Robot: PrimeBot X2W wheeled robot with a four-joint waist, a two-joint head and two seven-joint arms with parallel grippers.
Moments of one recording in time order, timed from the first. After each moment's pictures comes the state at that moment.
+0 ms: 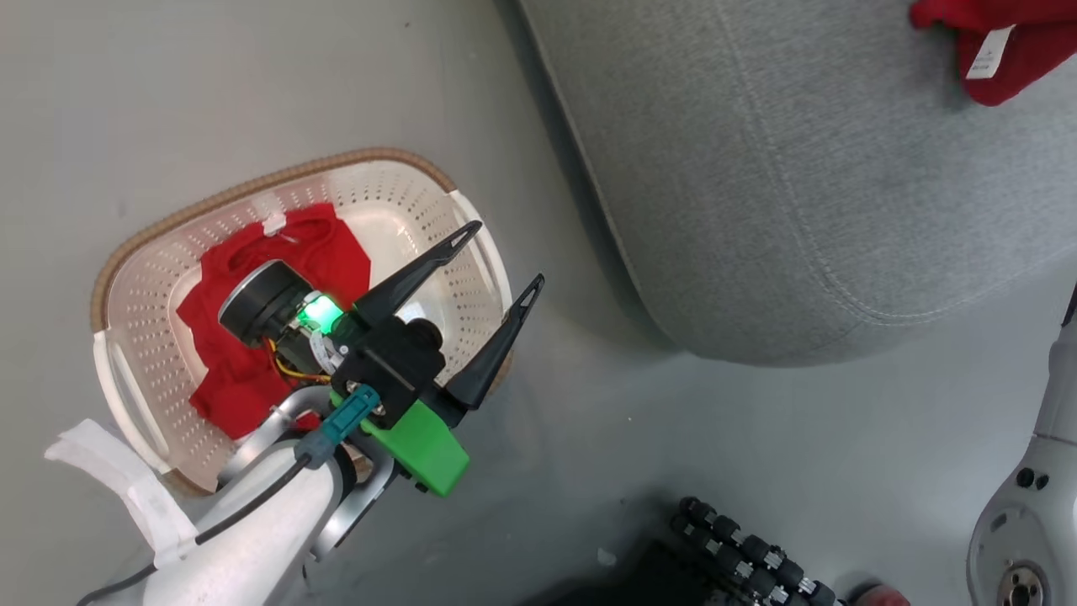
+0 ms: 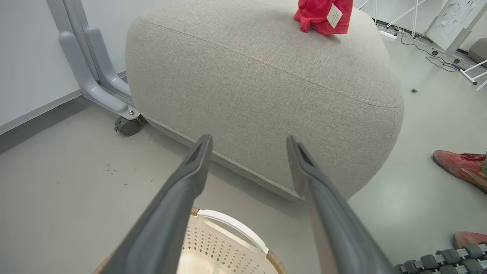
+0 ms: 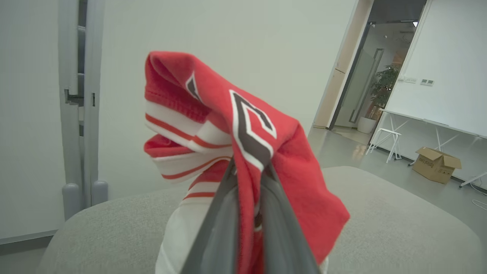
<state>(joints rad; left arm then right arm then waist) -0.52 0.43 -0.73 -0.07 -0.29 -0.06 0.00 -0.86 -0.09 -0.44 0.22 -0.03 0.13 -0.26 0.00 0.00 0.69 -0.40</state>
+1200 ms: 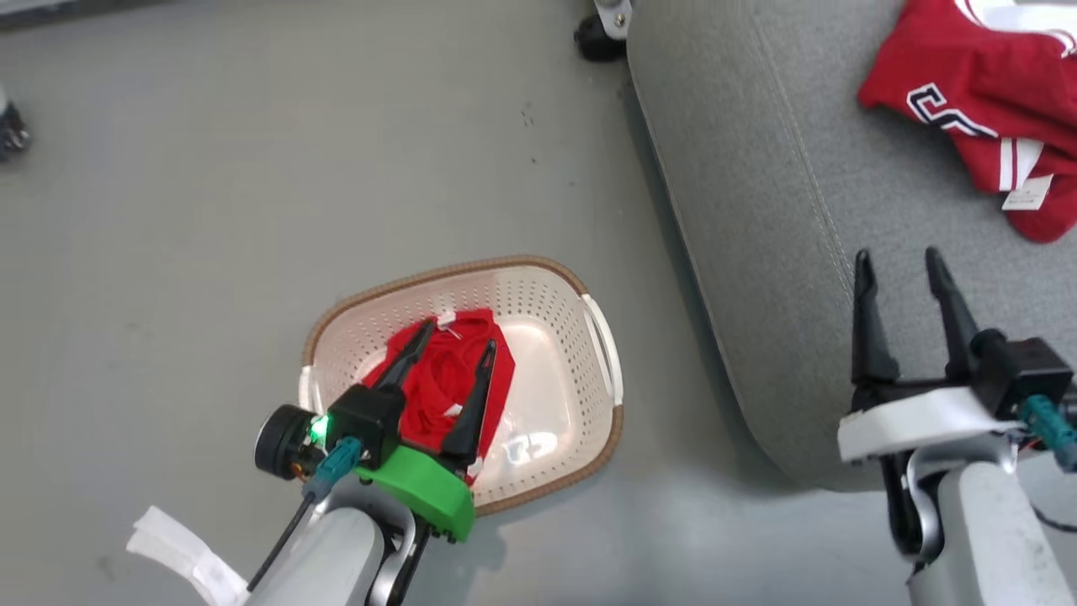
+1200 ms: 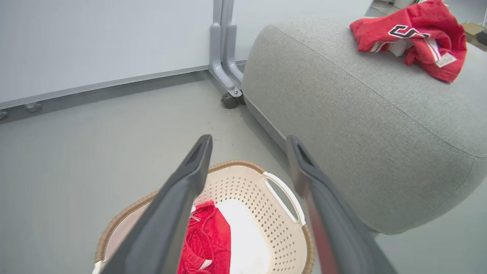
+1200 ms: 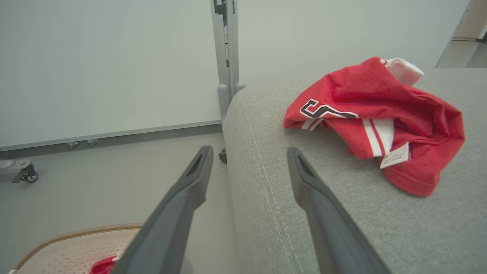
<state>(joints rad) -0.36 0.18 -0.61 0.37 -0.41 0.00 -0.26 -0.23 -0.05 -0.10 0.18 0.09 0.13 -0.26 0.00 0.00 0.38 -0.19</state>
